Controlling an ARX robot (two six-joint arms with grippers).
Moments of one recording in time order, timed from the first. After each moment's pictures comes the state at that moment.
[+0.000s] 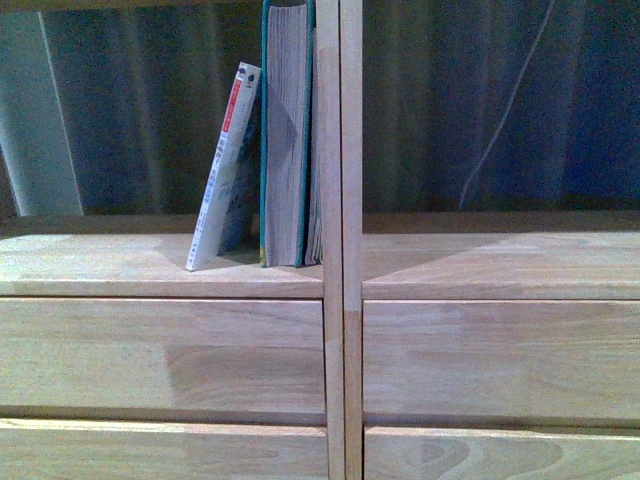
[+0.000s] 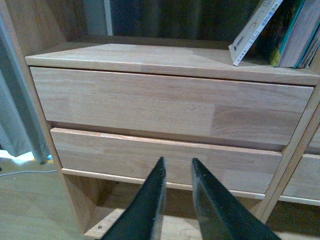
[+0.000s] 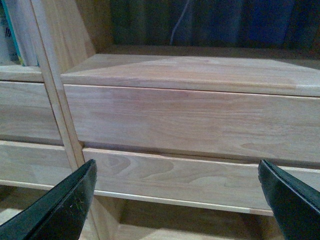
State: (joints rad) left arm 0.00 0.01 0.01 0.00 0.00 -0.01; right arm 0.00 0.01 0.01 0.00 0.00 0.00
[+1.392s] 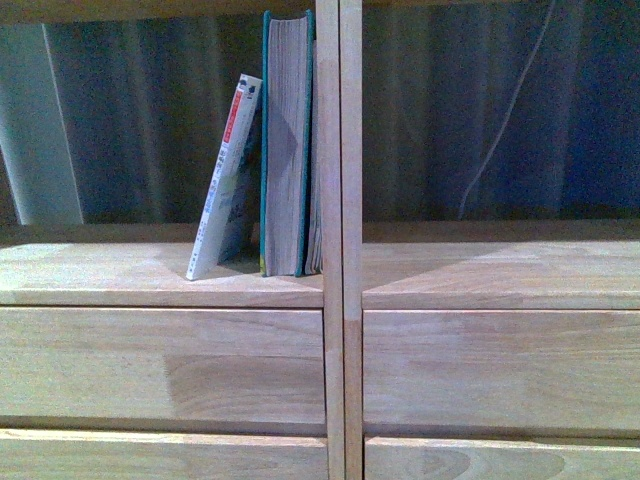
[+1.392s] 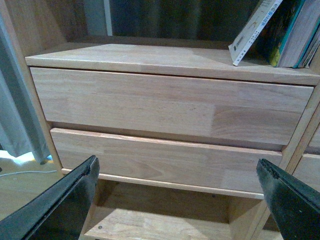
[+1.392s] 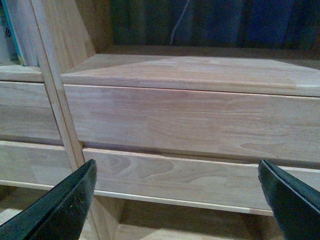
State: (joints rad) left arm 0.00 0.01 0.01 0.00 0.00 -0.01; right arm 0.00 0.01 0.01 0.00 0.00 0.00
